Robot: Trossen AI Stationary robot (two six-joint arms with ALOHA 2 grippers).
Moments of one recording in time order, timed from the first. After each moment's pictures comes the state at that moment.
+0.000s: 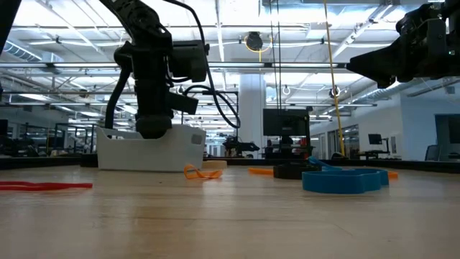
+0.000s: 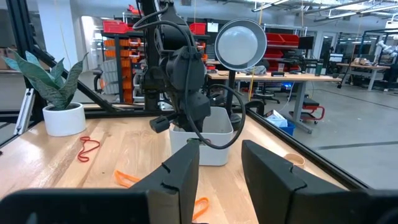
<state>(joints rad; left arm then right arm) 0.18 1.76 1.05 -0.70 -0.28 -0.07 0.03 0.11 0.02 0.16 0.24 -0.04</state>
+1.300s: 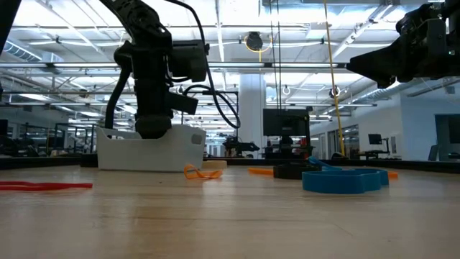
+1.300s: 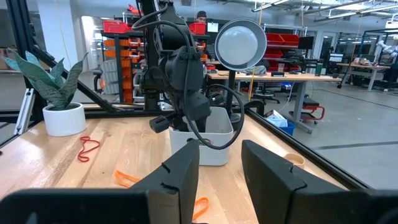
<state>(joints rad) 0.18 1.76 1.06 -0.70 -0.29 -0.06 0.03 0.11 0.02 0.16 0.24 -0.04</state>
